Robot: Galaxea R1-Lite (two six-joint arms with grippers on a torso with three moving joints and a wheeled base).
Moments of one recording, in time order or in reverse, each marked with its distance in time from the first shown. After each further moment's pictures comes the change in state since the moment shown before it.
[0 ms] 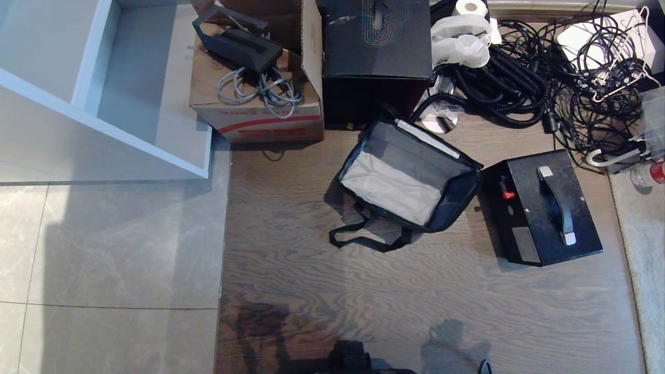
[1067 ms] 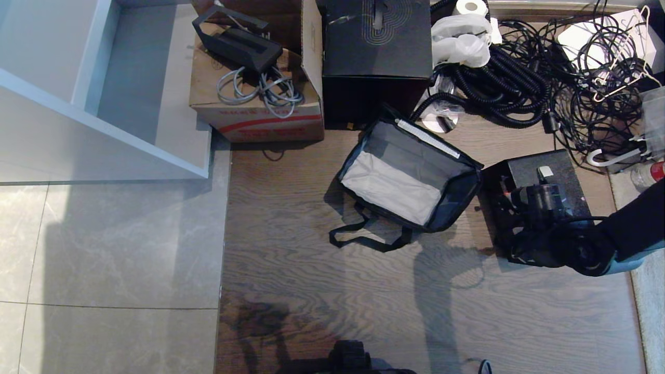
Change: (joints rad) left arm 0.000 0.000 0.000 0.000 0.000 0.000; right arm 0.035 1.396 -0.731 -0.451 -0.191 -0.033
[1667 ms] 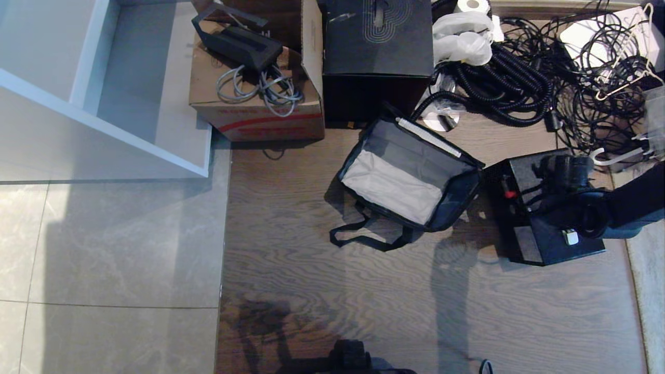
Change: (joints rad) left arm -0.001 0.000 0.000 -0.001 0.000 0.000; right arm -0.220 0.160 -0.319 -0.068 -0.173 -0.146
